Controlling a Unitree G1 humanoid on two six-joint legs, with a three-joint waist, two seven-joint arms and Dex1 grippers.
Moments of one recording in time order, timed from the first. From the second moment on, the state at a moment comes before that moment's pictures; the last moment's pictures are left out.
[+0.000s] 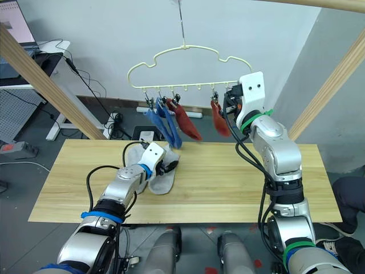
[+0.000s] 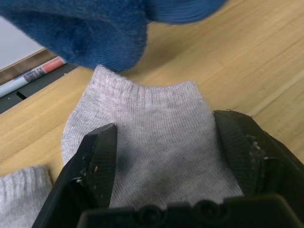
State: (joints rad) left arm -0.57 0.32 -0.08 0.66 -0.03 0.20 -0.50; right arm -0.76 -0.23 -0.04 -0.10 0.23 0.71 0.24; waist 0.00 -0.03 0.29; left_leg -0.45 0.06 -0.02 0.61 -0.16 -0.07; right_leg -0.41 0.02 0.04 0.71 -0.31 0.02
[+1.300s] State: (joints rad) left arm -0.46 0.23 -0.13 0.01 -0.25 0.18 -0.77; right arm -1.00 -0.14 -0.44 -0.03 0.59 1.35 0.12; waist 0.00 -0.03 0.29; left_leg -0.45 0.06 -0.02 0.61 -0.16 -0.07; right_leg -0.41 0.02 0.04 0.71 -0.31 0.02
